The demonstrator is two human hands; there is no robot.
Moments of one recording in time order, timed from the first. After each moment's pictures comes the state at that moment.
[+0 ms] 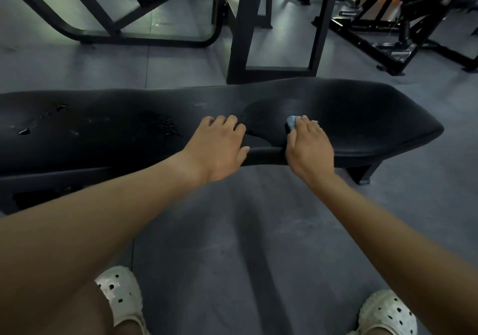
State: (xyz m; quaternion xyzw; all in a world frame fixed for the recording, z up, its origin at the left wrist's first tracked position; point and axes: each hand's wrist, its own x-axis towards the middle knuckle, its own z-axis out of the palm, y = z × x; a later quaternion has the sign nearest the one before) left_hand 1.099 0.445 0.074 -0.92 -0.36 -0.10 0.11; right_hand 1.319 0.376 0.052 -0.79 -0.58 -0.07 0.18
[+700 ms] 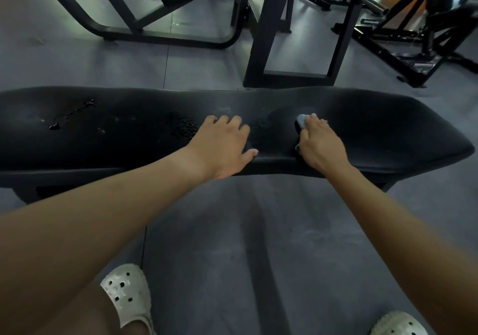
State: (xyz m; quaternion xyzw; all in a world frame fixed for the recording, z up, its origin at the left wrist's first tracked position) left_hand 1.066 0.462 0.086 -0.92 -0.38 -0.07 0.11; right_hand 1.309 0.419 0.077 -0.80 -0.58 0.05 0.16
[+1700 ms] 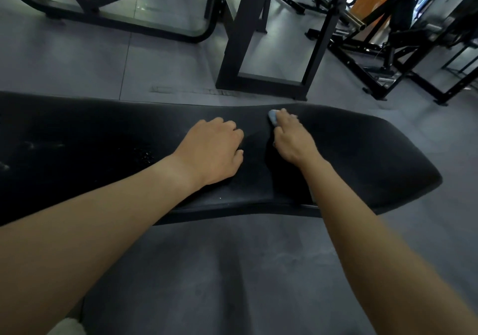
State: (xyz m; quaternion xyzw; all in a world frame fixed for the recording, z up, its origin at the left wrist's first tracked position) left_hand 1.123 0.536 0.085 -0.92 -0.36 -0.15 0.01; right_hand 1.351 0.525 0.077 -0.79 -0.59 0.09 0.13
